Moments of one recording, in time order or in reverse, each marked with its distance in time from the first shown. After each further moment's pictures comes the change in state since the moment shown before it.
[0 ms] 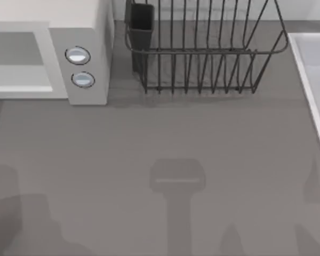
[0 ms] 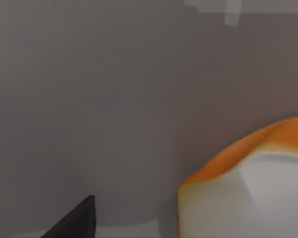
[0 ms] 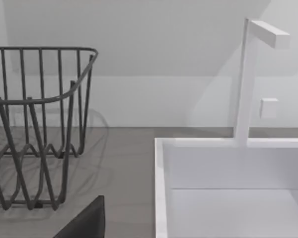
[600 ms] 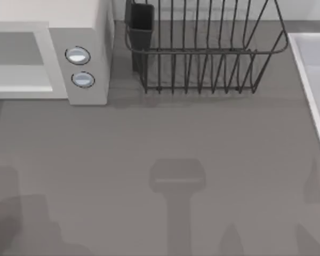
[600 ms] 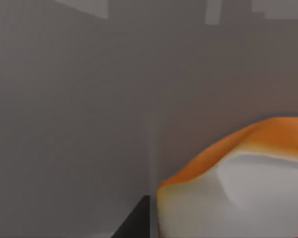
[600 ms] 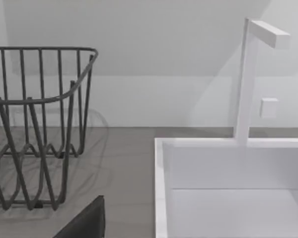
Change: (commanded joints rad) left arm 0.000 0.000 0.000 0.000 0.000 0.000; right arm 0.000 0.000 0.000 0.000 0.000 0.000
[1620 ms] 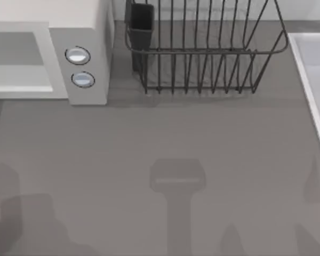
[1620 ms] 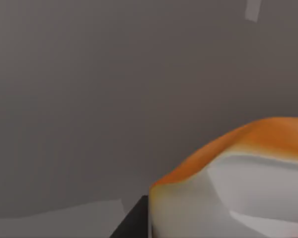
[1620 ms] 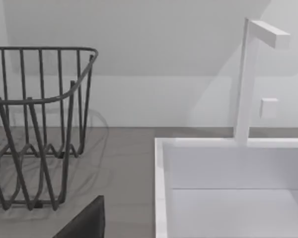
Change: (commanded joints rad) left arm -0.001 -0.091 0.083 -0.155 -0.002 -0.024; right arm 0.000 0.000 0.000 0.000 0.000 0.000
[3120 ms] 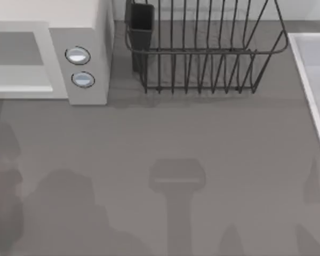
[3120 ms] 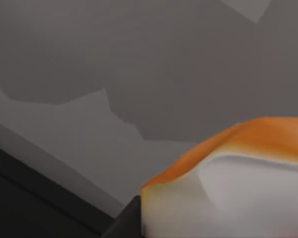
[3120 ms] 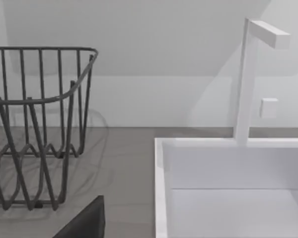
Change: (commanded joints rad) left arm -0.035 0.002 0.244 -0.098 0.030 -0.221; right arm 0.000 0.000 0.000 0.000 0.000 0.000
